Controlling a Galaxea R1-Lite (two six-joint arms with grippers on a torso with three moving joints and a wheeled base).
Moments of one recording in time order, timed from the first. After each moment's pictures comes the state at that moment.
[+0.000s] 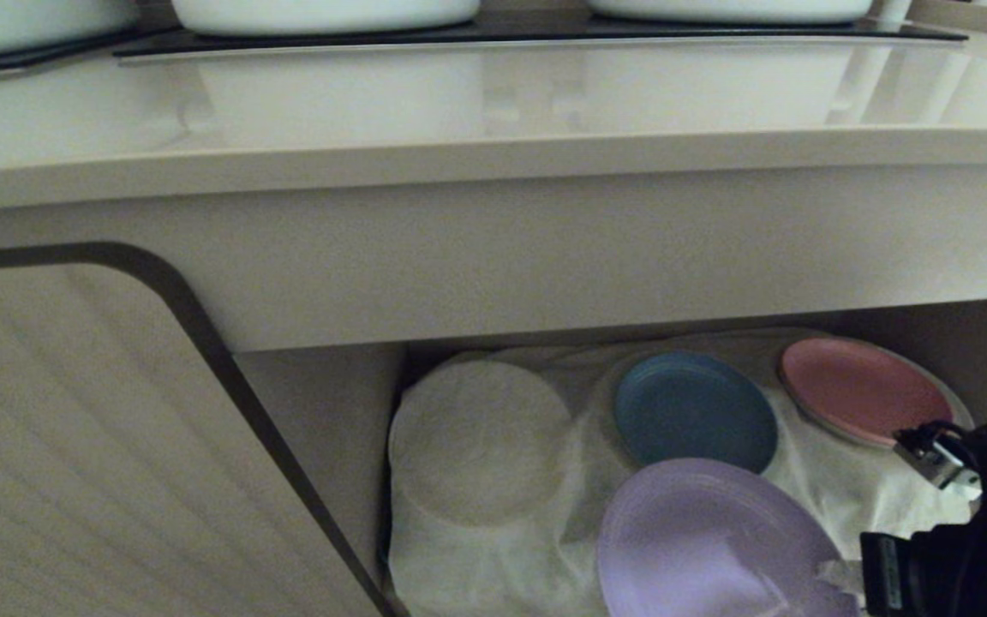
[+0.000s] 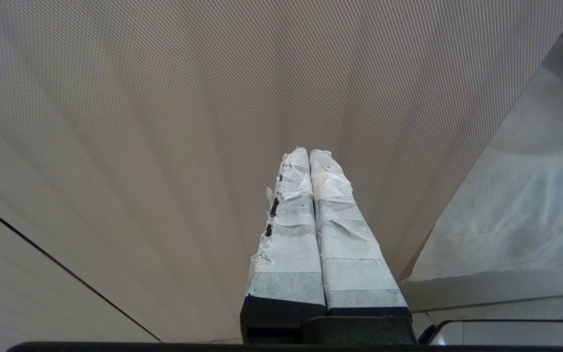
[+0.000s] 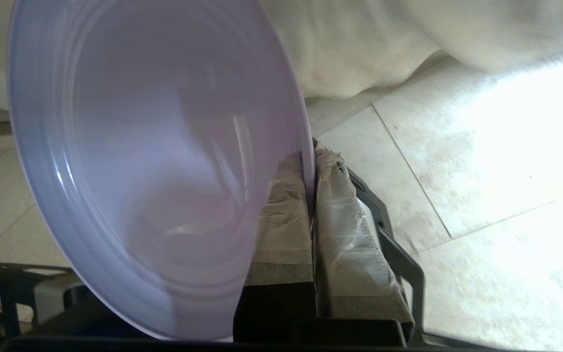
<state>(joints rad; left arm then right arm) 0.00 0.00 0.00 0.02 -0.02 0.00 0.42 1.28 -0.47 0.08 0.01 0.57</state>
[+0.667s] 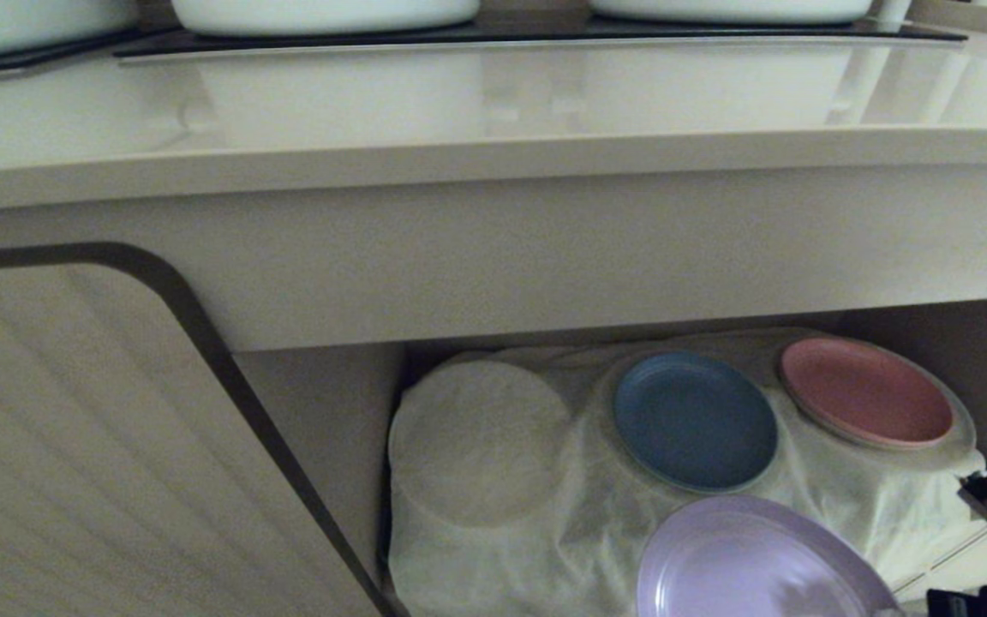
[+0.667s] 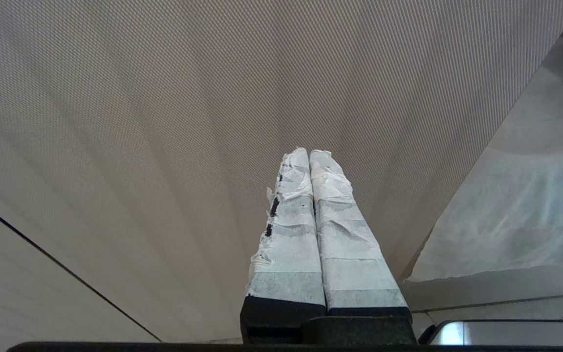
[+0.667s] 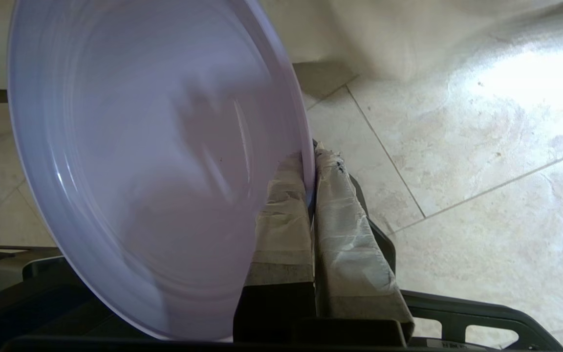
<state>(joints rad) 0.00 0.00 0.00 0.02 -0.02 0.00 0.37 1.13 -0.38 0.14 0.01 0.52</state>
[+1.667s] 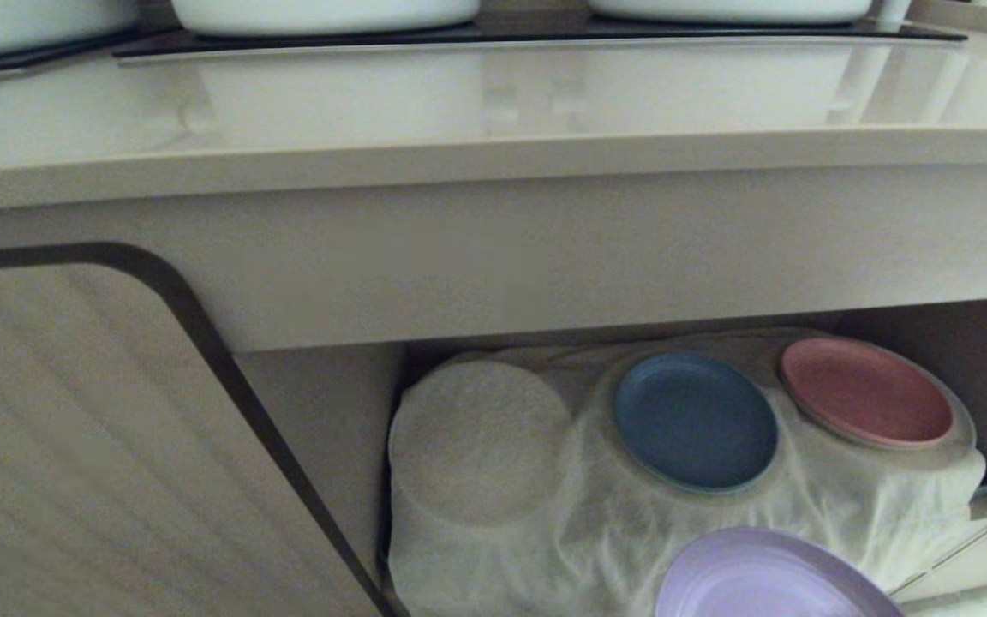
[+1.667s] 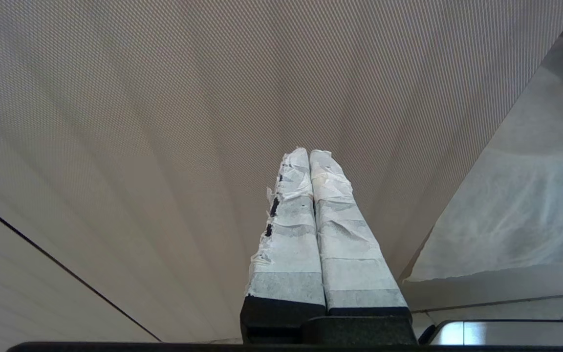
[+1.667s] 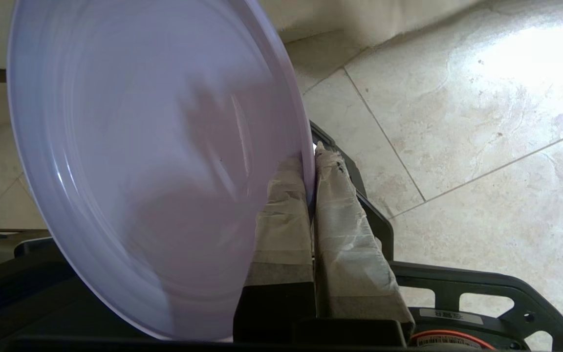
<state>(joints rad) 0.00 0.00 0.00 0.02 -0.02 0.00 0.37 1.04 -0.32 0.19 0.03 0.53</state>
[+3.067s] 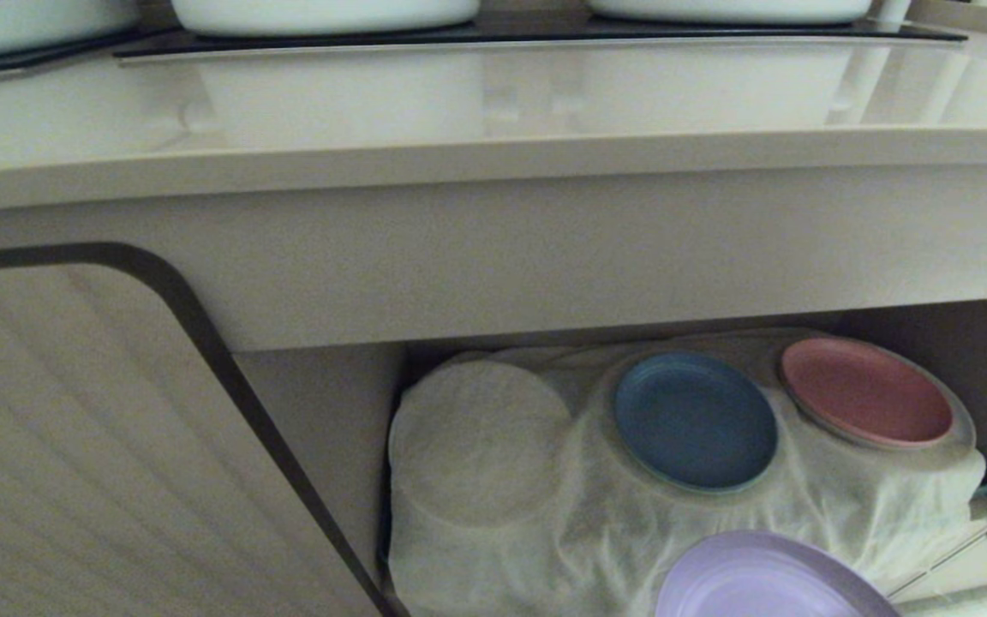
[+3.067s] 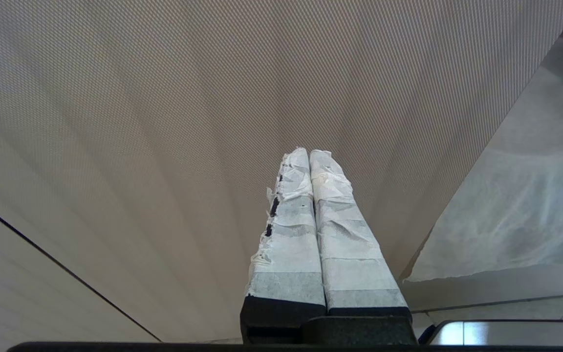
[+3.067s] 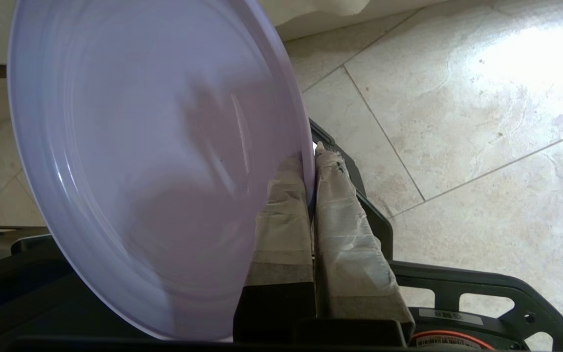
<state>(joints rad) 0.00 0.00 0.00 0.02 -0.02 0.00 0.38 1.04 -0.31 0.18 0.03 0.53</state>
